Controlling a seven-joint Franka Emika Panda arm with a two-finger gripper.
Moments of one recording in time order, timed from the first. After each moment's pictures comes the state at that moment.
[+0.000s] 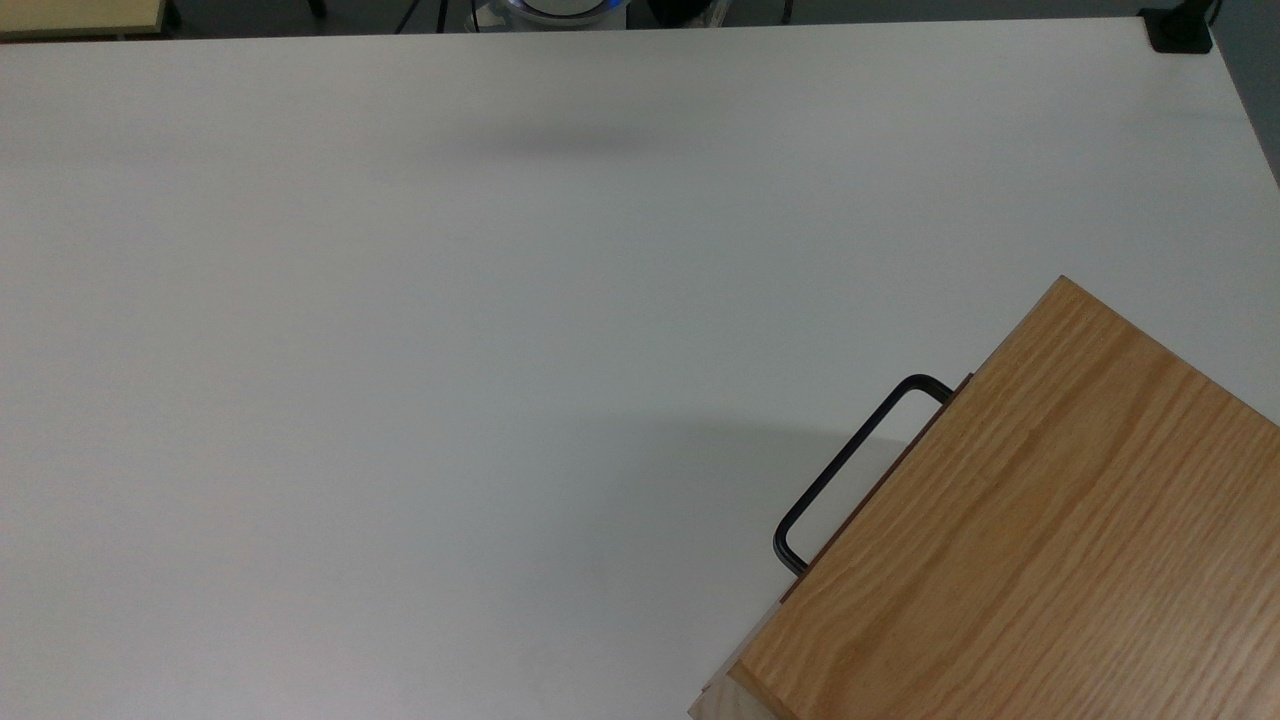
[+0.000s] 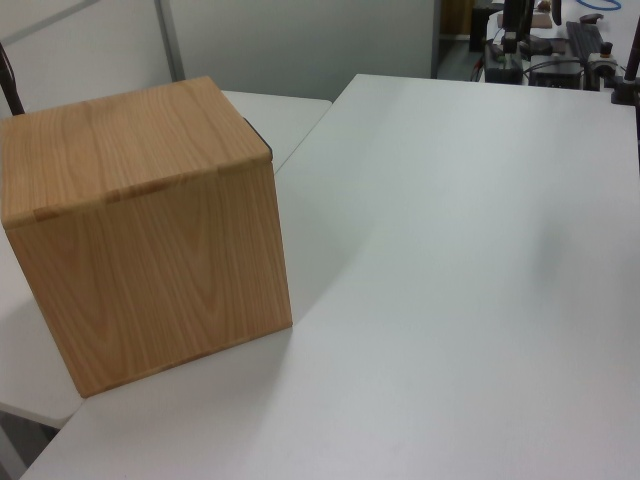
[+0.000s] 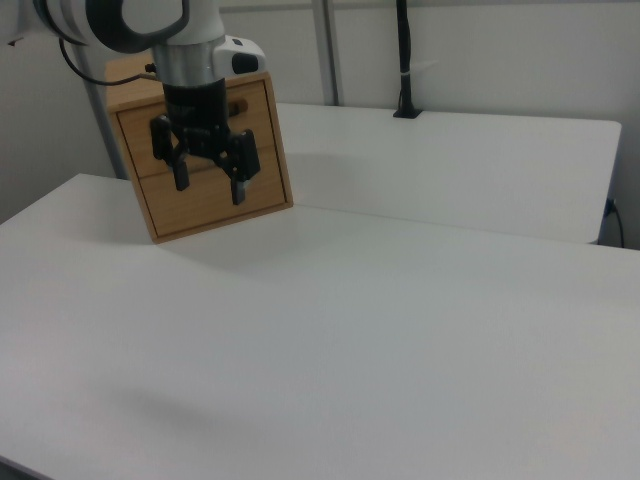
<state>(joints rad) 0.07 -0.05 -0.23 -1.60 0.06 1.50 -0.24</state>
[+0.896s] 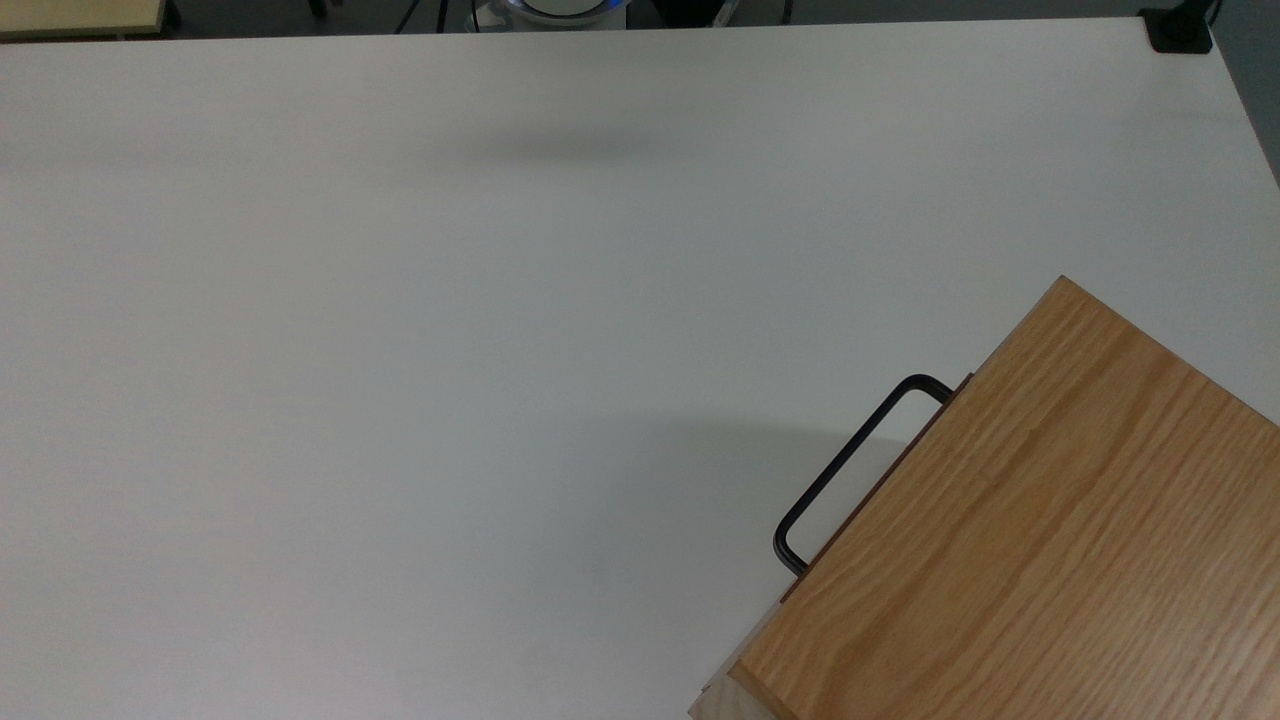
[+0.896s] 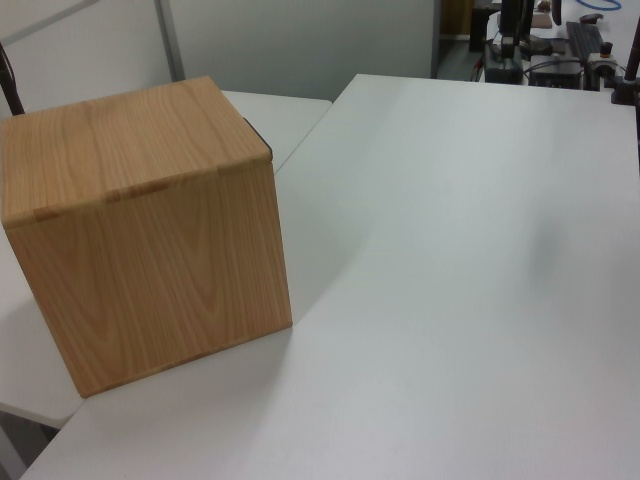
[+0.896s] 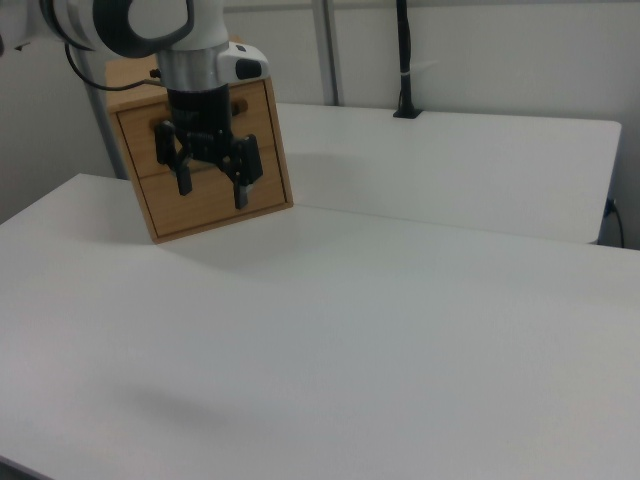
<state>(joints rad) 0.07 -0.03 -0.23 -1.60 0.06 1.51 -0.24</state>
